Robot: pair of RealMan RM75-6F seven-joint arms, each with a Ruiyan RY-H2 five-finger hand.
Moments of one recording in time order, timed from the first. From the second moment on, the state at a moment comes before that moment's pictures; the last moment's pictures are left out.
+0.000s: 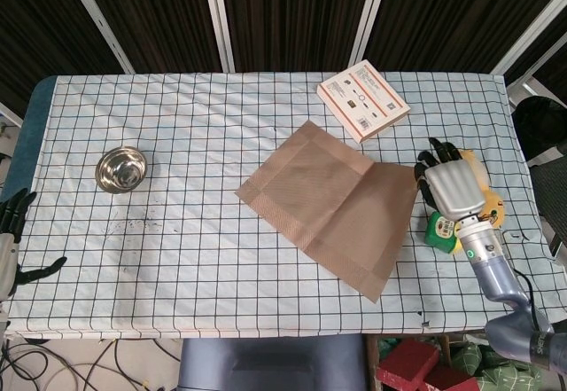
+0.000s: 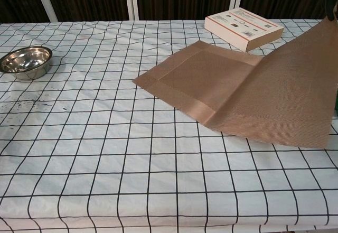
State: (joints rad) left arm -0.11 -1.08 -0.11 -1.78 1.38 1.47 0.02; right arm 0.58 -1.21 0.22 -1.44 -1.31 1.11 -0.29
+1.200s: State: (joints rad) left arm -0.11 -1.09 -0.09 -1.80 1.40 1.46 0.07; right arm 0.60 -1.22 0.24 -1.46 -1.07 1.19 -0.76
